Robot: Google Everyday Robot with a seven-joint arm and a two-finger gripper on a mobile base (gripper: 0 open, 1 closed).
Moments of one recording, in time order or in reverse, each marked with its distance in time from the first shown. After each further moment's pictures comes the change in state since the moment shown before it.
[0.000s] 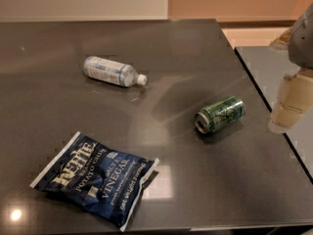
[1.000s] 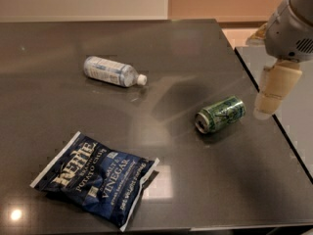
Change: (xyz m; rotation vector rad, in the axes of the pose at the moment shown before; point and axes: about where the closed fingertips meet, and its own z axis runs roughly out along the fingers) arm -0.023 -0.030 0.025 -0.039 -0.031 -0.116
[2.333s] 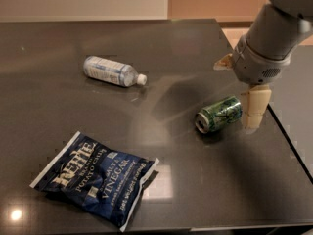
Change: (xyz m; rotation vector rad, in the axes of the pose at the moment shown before) arm -0.011 0.001 0.076 -0.095 0.037 -0.313
